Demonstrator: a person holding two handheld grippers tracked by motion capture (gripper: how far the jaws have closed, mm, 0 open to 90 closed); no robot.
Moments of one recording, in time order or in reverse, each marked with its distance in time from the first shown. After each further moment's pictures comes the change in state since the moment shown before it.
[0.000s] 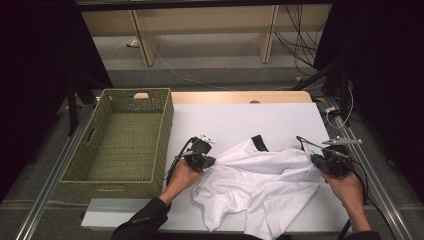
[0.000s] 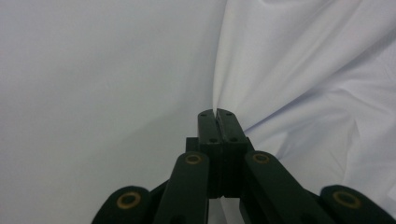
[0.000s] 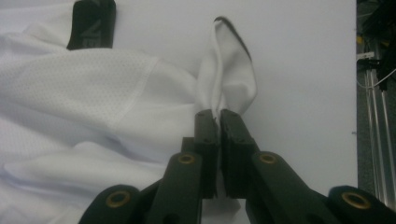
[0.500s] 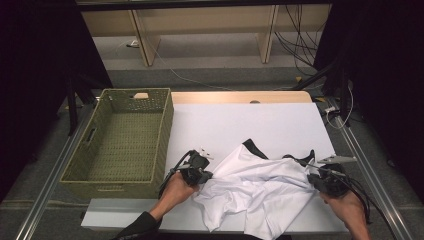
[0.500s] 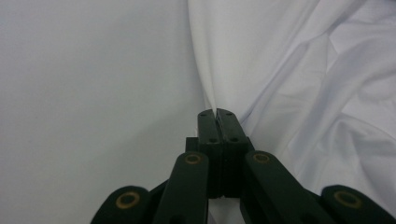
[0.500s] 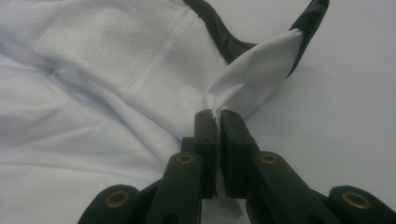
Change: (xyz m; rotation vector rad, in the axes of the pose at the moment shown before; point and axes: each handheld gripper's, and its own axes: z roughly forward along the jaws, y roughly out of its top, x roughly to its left) left arm -0.022 -0.030 -0.022 0.070 -0.039 0.080; right arm 0.024 -0.038 -0.011 0.105 0.061 -0.038
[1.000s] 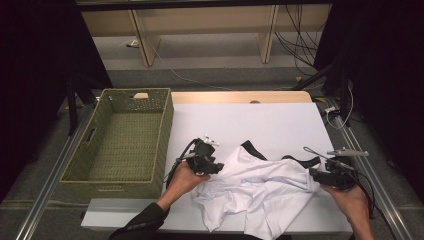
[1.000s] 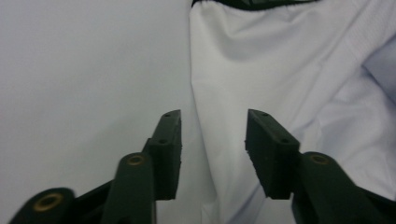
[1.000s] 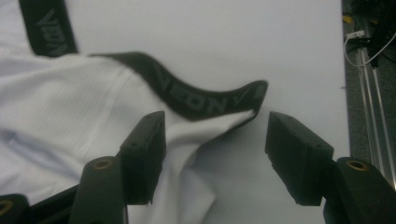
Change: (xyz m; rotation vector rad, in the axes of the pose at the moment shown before) left arm 0.007 0.045 0.004 -0.108 -0.011 -0.076; right arm -0.018 0.016 -0.009 -0.080 -0.092 0.114
